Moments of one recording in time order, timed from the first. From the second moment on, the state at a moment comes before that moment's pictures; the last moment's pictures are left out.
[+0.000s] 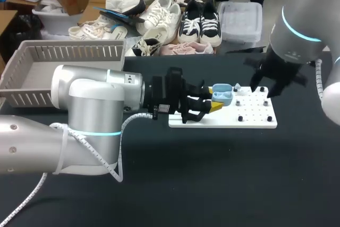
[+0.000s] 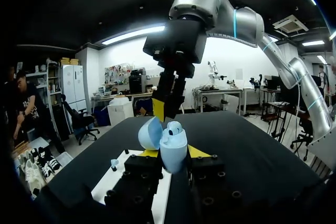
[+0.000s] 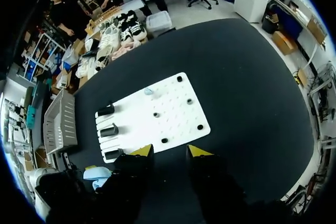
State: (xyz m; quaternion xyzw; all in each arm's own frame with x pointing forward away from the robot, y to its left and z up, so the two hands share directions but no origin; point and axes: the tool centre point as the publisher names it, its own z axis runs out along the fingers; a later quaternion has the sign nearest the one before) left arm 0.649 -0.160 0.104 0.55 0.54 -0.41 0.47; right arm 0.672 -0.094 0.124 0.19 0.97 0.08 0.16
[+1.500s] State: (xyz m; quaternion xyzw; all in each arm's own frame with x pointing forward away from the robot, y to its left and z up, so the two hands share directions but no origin) left arm 0.649 -0.160 0.104 0.55 0.54 -0.41 0.47; right arm 0.769 -0.073 0.051 0.12 0.97 0.15 0.12
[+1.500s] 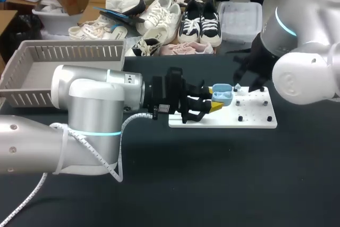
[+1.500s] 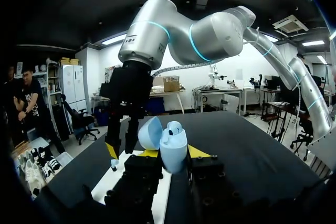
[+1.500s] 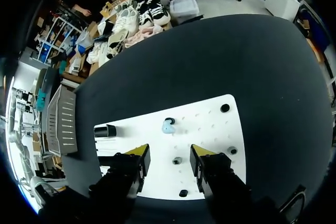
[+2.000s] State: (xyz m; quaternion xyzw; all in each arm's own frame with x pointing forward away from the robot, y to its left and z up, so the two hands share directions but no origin) left arm 0.649 -0.160 0.104 0.55 0.54 -0.41 0.47; right arm 0.777 -0.068 0.041 0.12 0.97 0.15 0.12
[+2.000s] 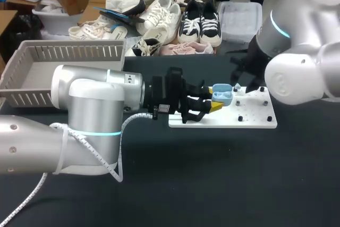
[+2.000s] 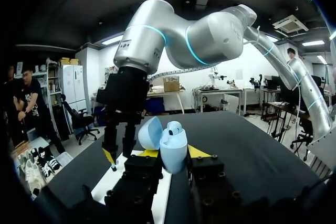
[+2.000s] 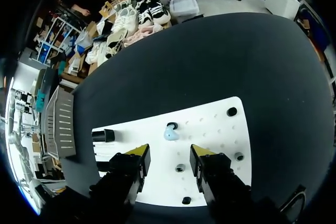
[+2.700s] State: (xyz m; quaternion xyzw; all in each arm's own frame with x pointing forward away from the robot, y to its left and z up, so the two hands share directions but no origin) left arm 0.649 -0.160 0.104 0.55 0.54 -0.41 0.47; right arm 0.783 -0.067 0.028 0.13 0.97 0.14 0.12
